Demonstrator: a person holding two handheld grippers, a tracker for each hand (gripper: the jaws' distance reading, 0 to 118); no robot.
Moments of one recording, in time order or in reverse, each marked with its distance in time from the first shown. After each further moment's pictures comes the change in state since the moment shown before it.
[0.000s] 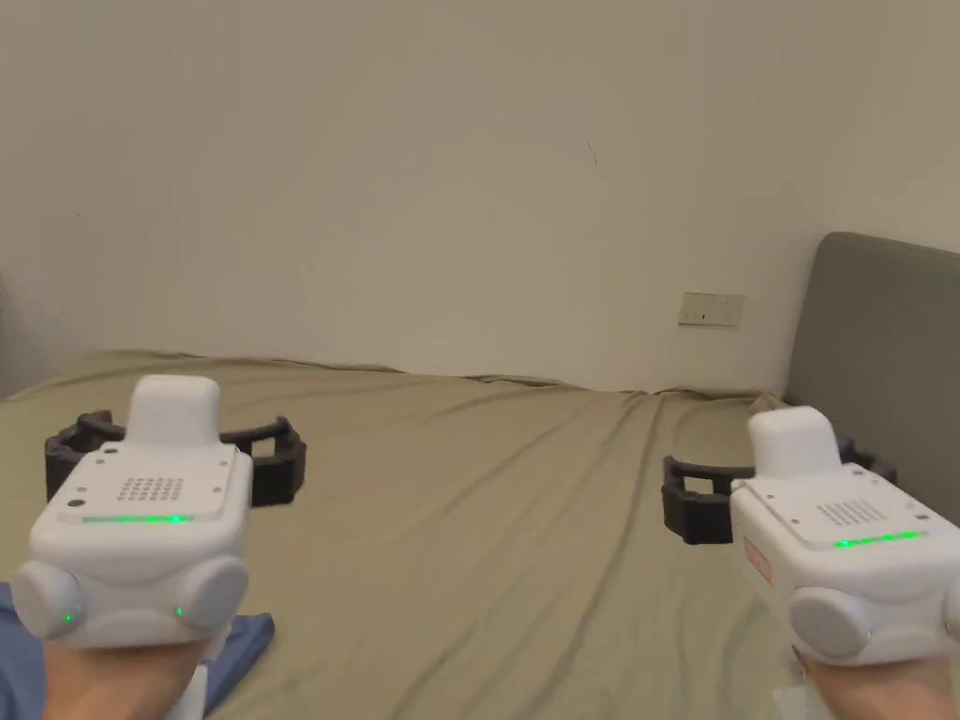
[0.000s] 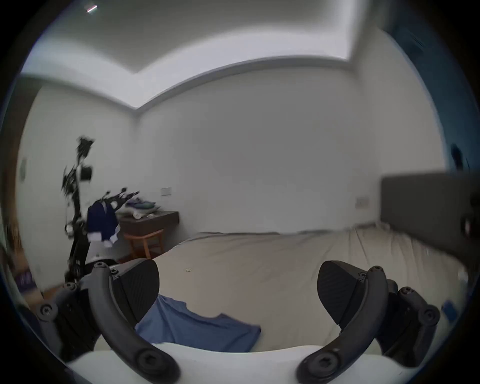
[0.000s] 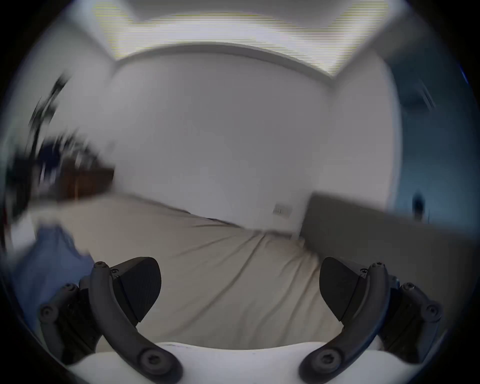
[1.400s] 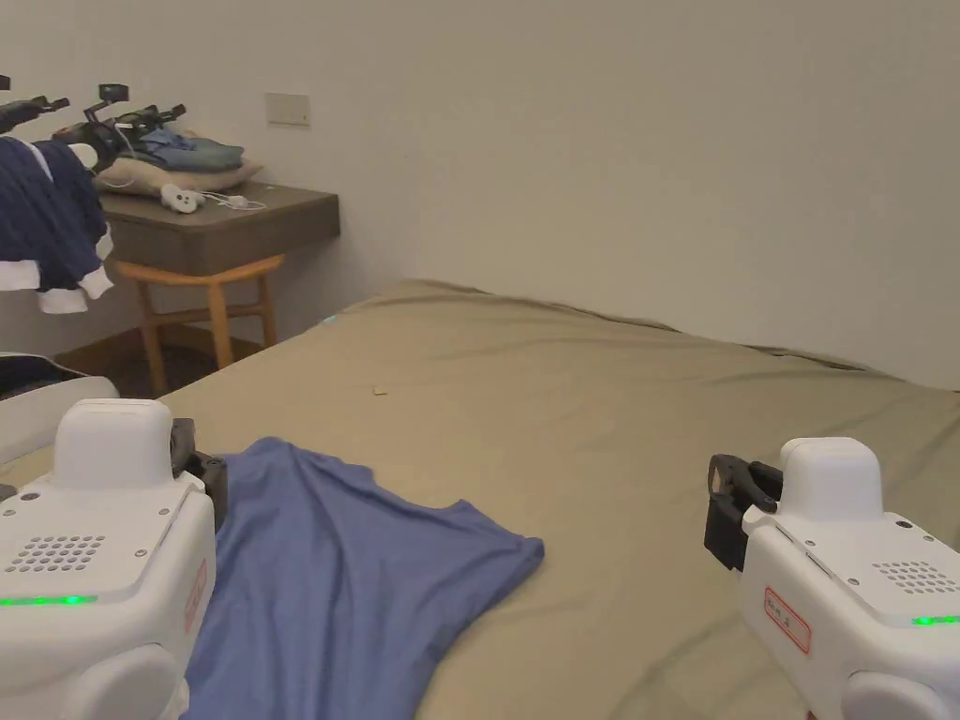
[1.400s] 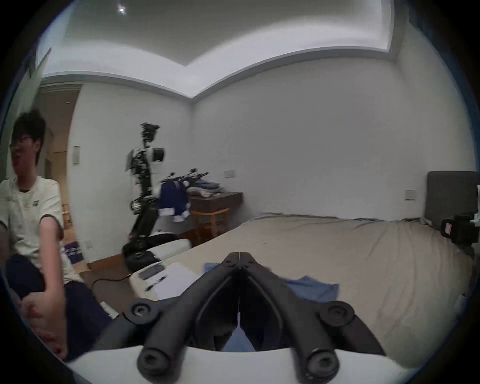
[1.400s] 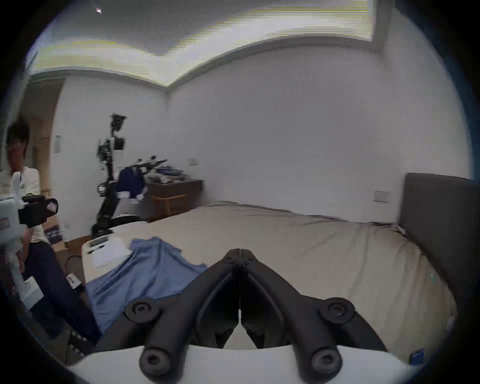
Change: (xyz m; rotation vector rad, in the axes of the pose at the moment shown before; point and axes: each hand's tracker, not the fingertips) left arm -0.183 -0.056 0.146 -0.128 0.376 0.119; right arm -0.213 -0.025 0.028 -0.026 0.580 0.013
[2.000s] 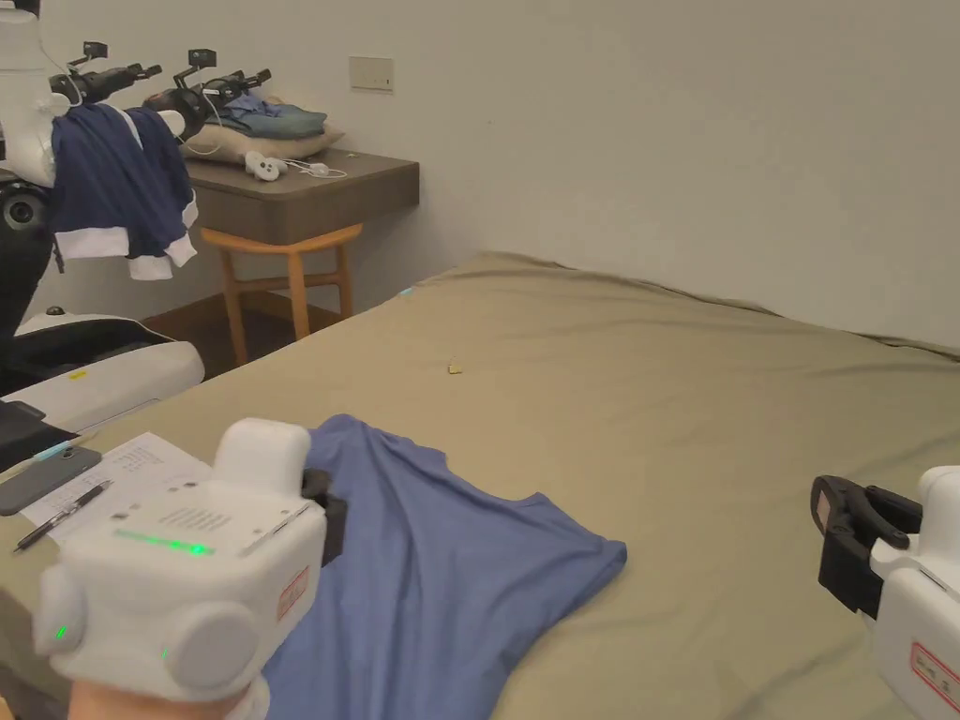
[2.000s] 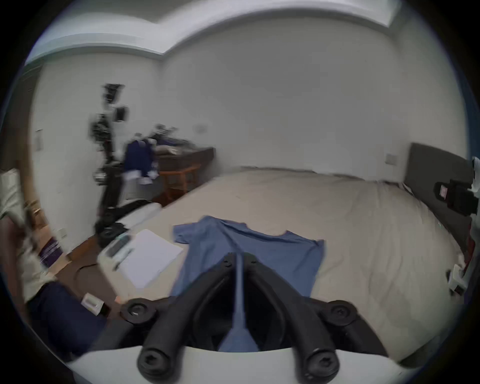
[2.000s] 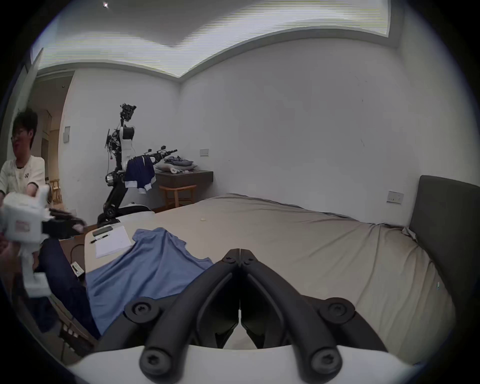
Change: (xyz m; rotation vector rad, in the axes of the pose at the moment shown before) left arm 0.019 -0.023 -0.114 -0.325 -0.290 -0.087; right arm 0.025 0.002 -0.030 -0.048 0.034 0.035
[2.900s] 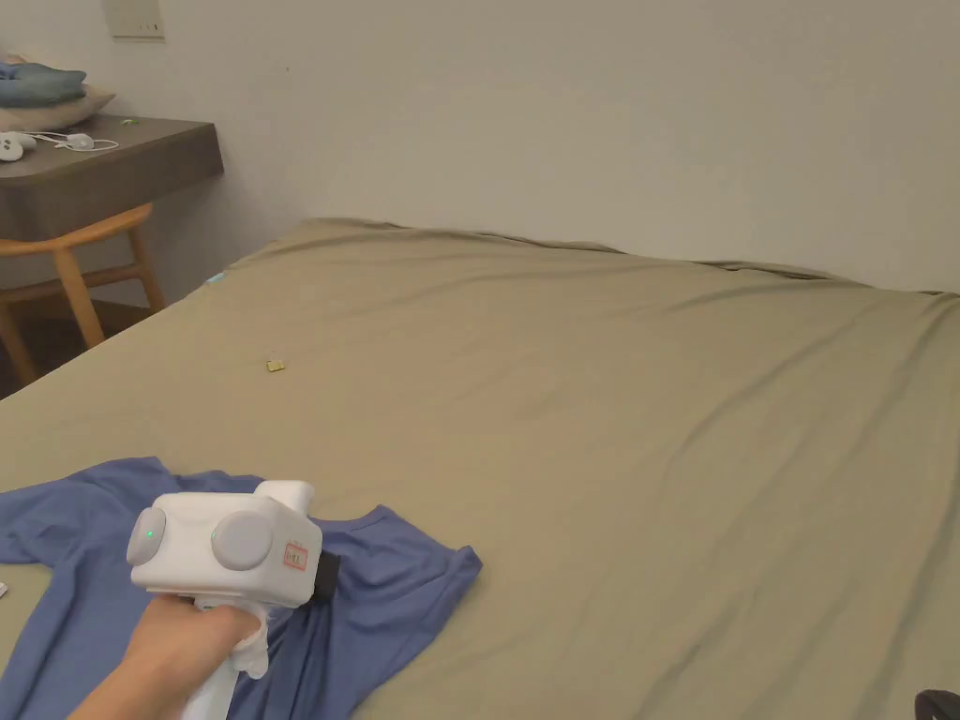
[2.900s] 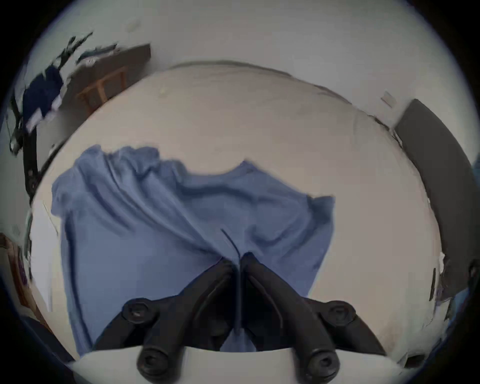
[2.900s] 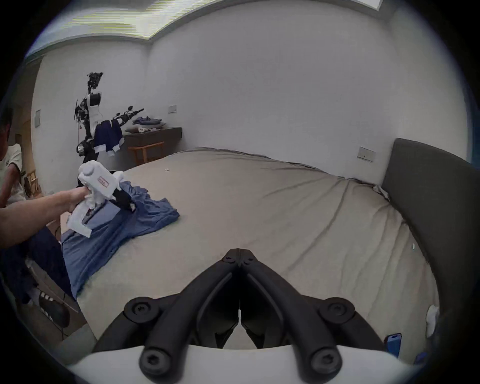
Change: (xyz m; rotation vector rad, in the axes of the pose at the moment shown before) left arm 0.093 0.000 -0.290 -0.517 -0.234 -0.010; right arm 0.093 -0.074 0.053 -0.273 -0.150 -0.042
